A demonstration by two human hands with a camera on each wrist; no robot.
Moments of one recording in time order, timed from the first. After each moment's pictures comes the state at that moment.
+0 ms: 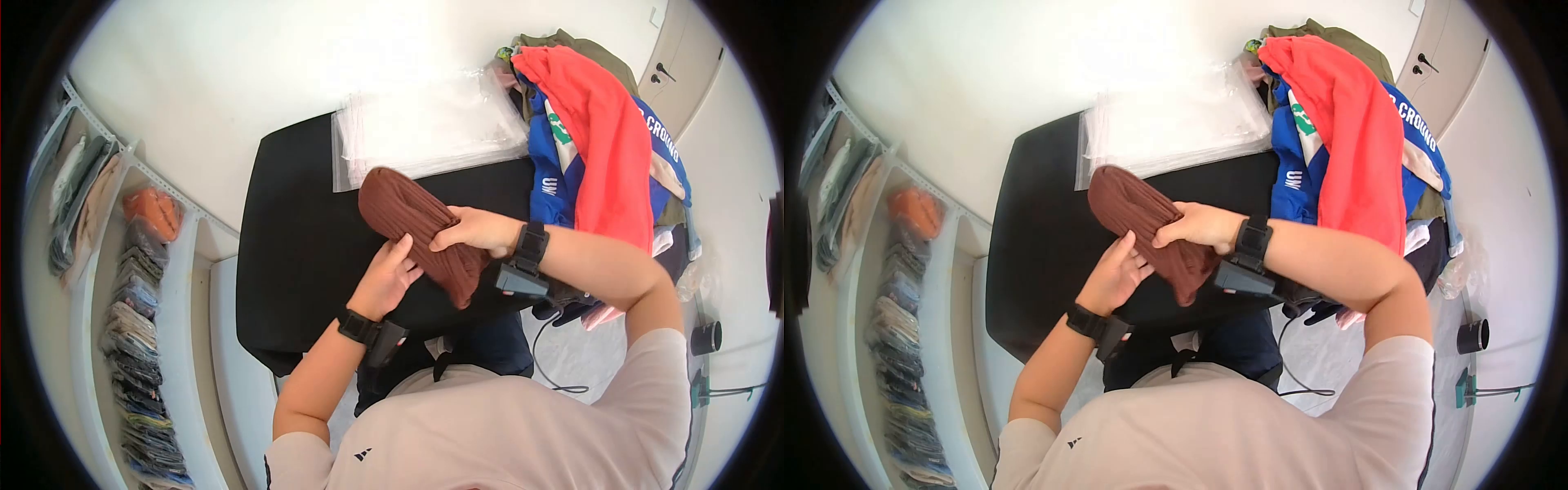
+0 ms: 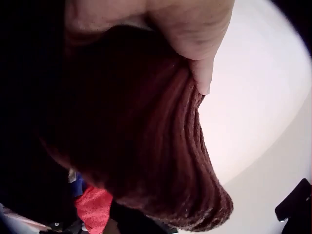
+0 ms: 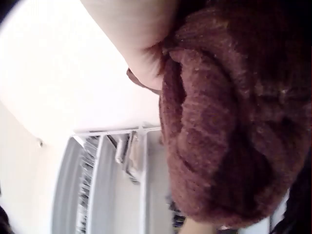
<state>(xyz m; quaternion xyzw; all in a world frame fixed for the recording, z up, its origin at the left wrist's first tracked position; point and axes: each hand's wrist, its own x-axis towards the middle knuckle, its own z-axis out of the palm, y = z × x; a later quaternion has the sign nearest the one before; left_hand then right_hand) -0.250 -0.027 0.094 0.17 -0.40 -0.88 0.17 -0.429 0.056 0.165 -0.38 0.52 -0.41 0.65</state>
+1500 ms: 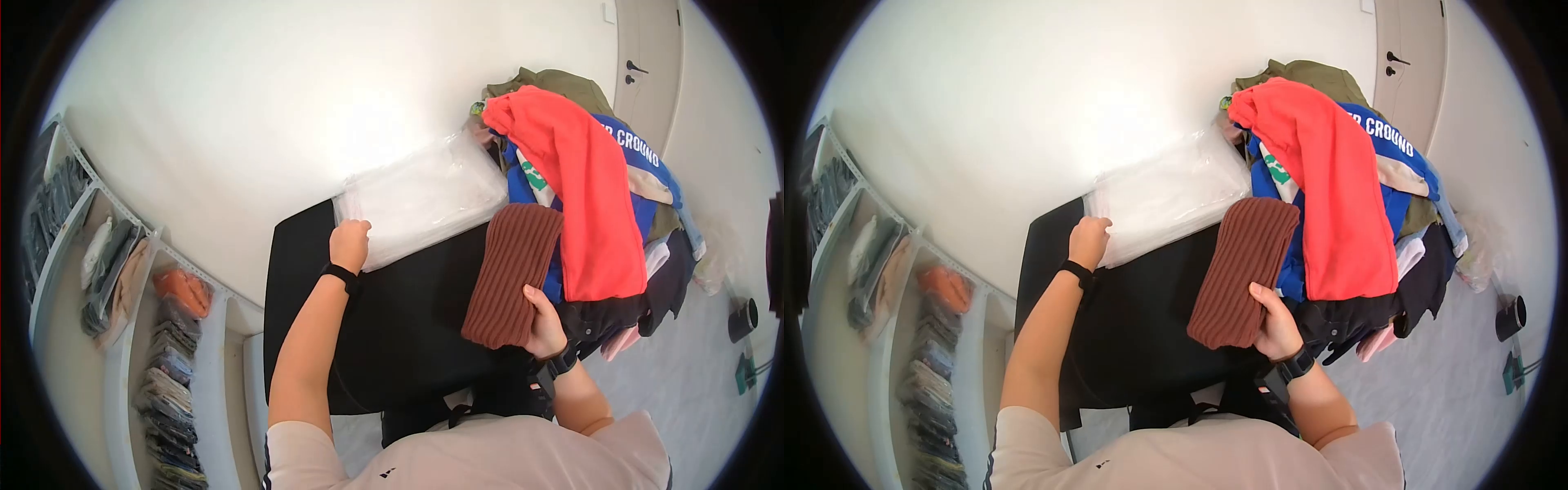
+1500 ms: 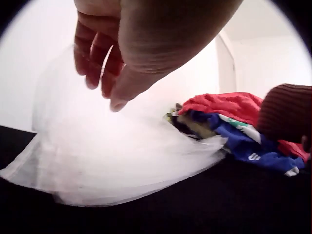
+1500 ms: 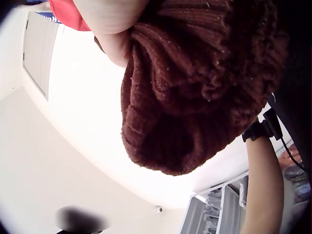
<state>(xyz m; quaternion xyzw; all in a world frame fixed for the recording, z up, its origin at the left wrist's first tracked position) -0.334 -0.192 0.148 0.18 -0.94 0.10 0.28 -0.441 0.172 0.108 -0.11 0.26 -0.84 0.47</state>
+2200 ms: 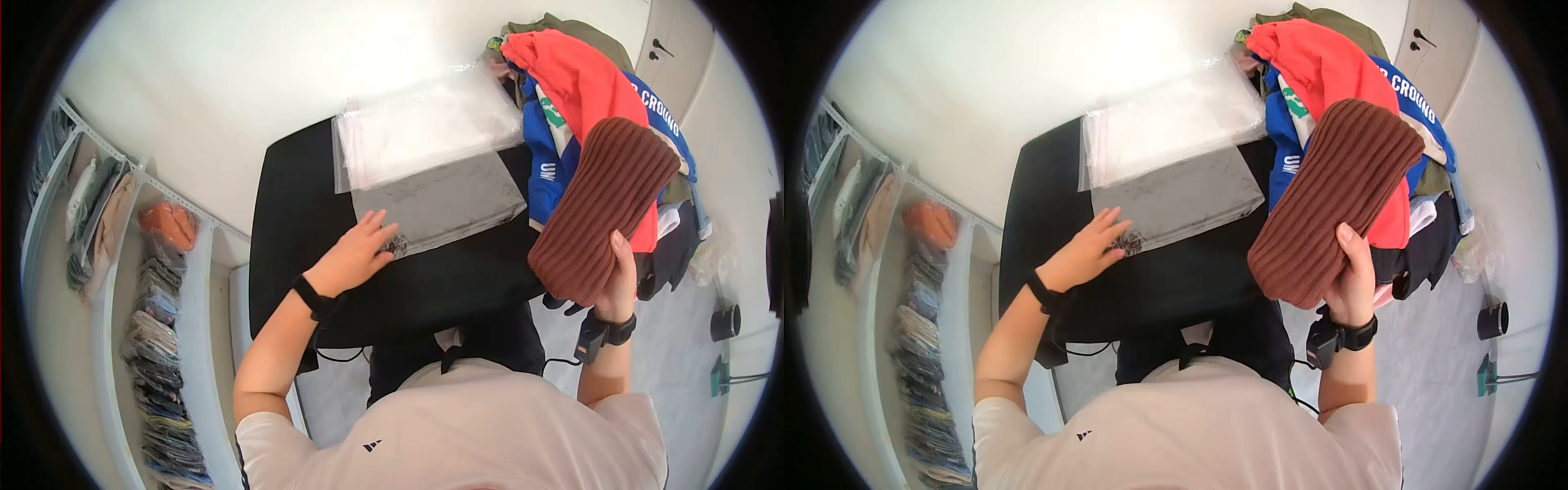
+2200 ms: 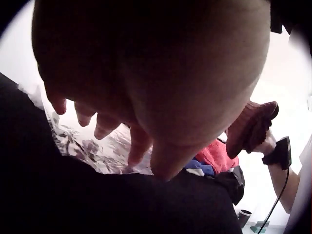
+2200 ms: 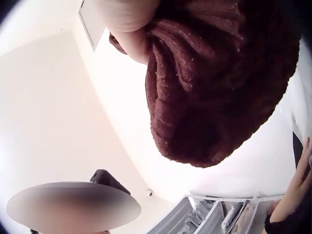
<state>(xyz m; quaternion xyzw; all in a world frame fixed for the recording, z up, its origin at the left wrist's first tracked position) -0.219 -0.085 0.133 0.06 -0.99 -0.14 0.06 -0.446 0.244 0.156 -0.17 0.37 -0.87 0.29</state>
